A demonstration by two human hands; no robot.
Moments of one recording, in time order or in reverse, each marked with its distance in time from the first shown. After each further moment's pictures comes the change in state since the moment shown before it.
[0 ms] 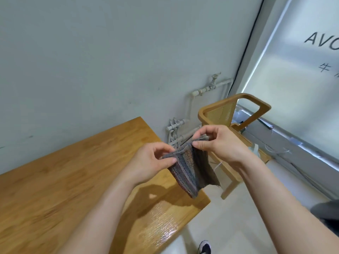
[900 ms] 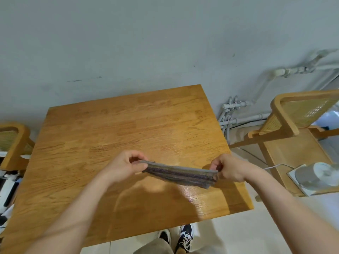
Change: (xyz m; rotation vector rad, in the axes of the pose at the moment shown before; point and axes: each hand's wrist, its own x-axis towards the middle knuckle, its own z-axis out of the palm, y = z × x) left_hand -0.107 -0.147 -0.081 0.079 0.277 -0.546; right_hand 0.079 0.116 0.109 -0.798 -0.840 0.209
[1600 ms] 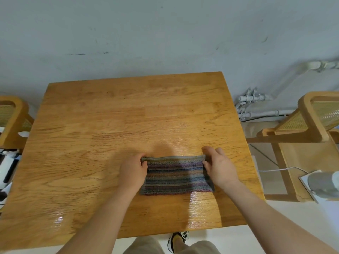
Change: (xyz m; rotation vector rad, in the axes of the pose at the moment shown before) left_hand 0.046 -0.086 0.055 0.335 0.480 -0.165; right_hand 0.094 -0.010 0.077 -0.037 0.508 -0.064
